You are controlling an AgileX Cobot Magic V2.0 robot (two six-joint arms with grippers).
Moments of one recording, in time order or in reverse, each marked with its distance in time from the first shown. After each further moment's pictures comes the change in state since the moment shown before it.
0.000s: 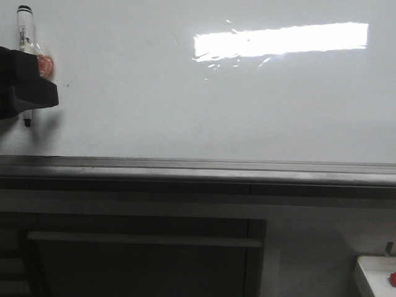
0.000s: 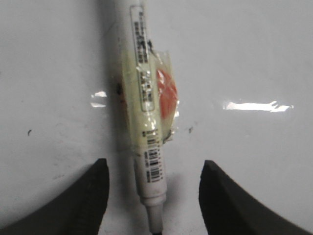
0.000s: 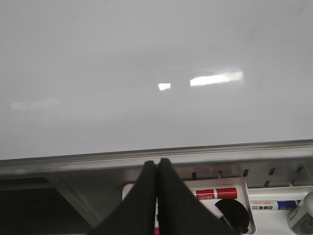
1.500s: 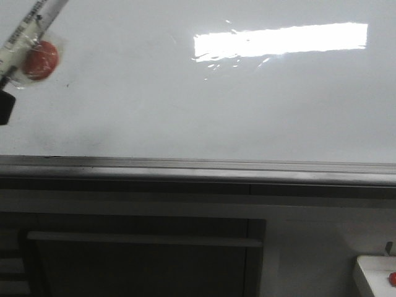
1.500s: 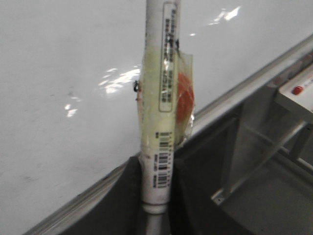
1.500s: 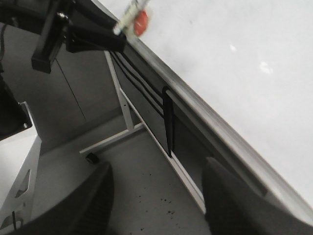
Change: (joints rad) left arm -0.130 -0.437 0.005 0.604 0.571 -0.007; right arm 0.537 0.476 -0.111 0.809 -0.107 -1.032
